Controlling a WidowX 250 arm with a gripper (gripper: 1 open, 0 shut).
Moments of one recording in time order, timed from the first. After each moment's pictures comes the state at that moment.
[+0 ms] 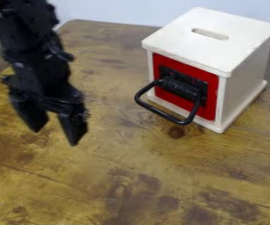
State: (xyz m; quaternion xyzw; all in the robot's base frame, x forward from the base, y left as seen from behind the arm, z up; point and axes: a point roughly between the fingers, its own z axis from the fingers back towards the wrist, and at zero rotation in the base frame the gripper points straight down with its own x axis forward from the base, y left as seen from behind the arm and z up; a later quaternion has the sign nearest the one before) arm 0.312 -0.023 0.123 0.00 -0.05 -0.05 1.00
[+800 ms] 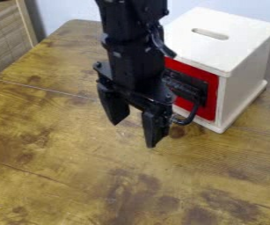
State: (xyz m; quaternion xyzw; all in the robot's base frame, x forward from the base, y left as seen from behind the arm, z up) arm 0.332 -0.105 0.135 -0.01 -0.05 -0.17 0.98
